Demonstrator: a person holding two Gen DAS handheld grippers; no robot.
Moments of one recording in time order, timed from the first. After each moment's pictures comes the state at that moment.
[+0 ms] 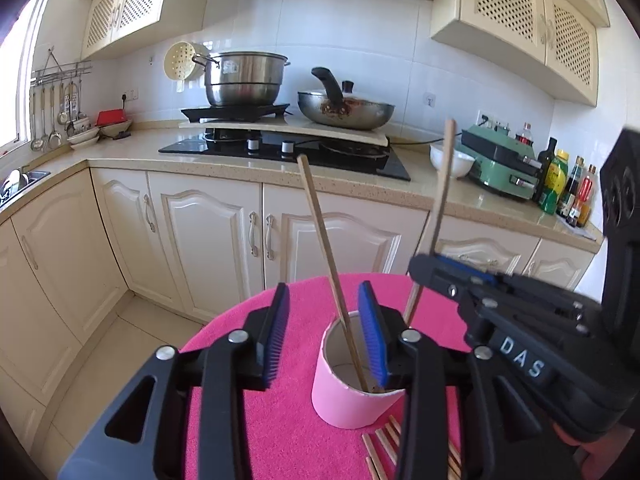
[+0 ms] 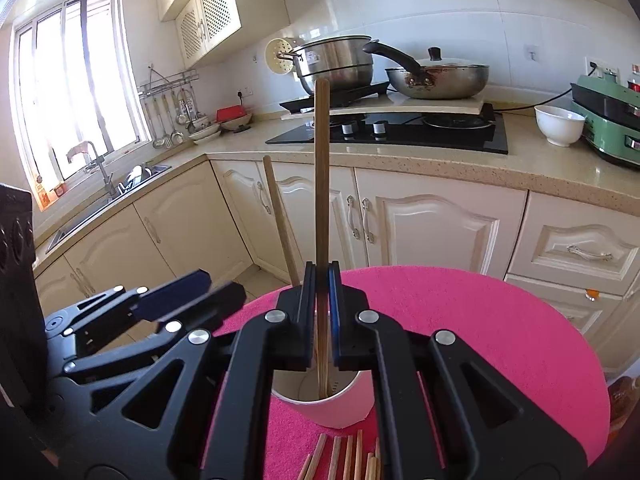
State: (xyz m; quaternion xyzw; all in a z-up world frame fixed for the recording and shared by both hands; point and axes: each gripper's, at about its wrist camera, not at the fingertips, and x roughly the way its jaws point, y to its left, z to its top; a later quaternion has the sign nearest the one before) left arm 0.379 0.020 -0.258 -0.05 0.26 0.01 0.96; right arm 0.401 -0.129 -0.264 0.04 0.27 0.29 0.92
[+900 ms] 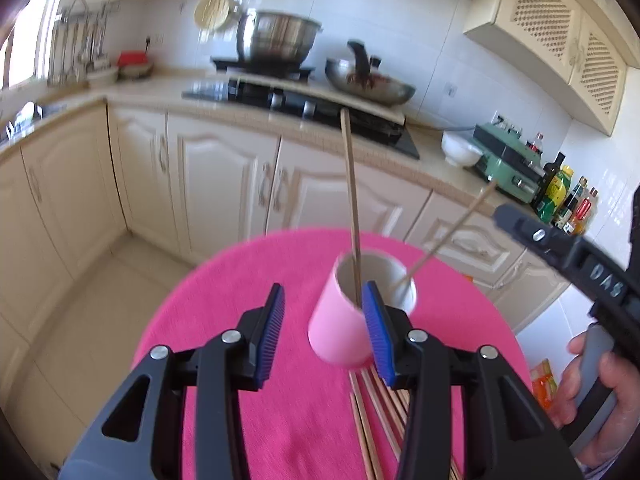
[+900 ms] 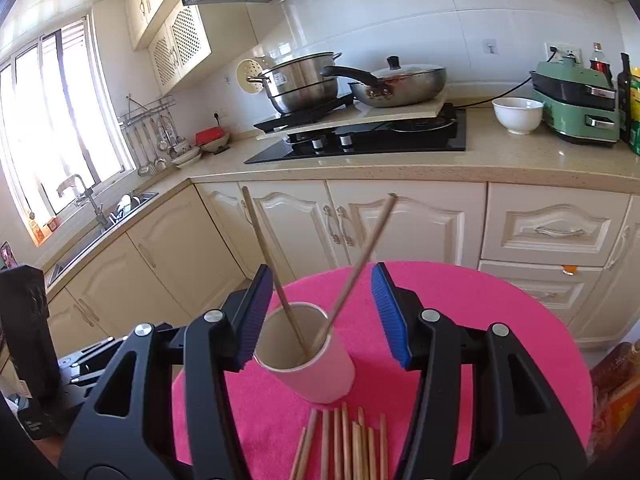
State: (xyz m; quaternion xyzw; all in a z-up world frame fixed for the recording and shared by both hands) left arm 0.336 0.038 -0.271 -0.13 0.34 0.01 0.93; right arm 0.370 -0.184 -0.234 0.08 0.28 0.24 0.93
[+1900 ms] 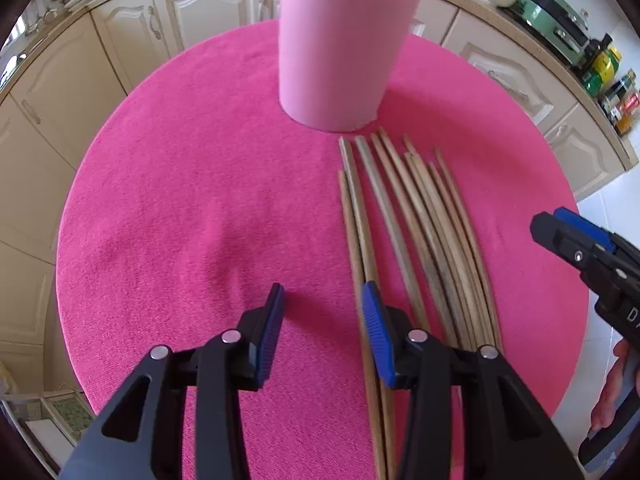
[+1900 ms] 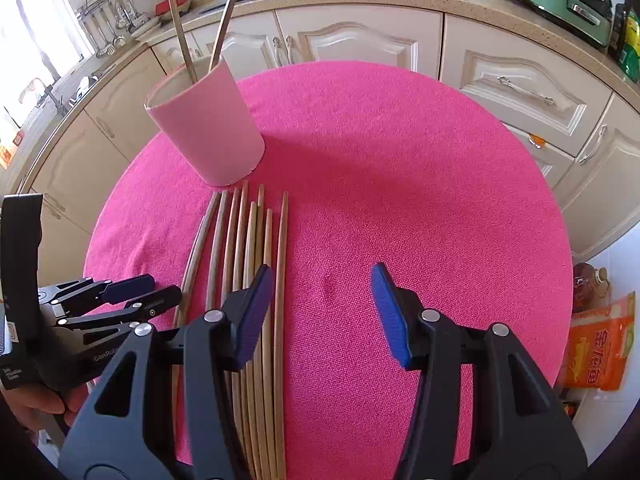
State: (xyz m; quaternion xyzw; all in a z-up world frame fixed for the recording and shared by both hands) left arm 0.318 -0.042 -0.399 -0.08 0.57 0.03 0.81; right arm 0.330 -0.236 -0.355 -0.01 0.50 0.21 0.84
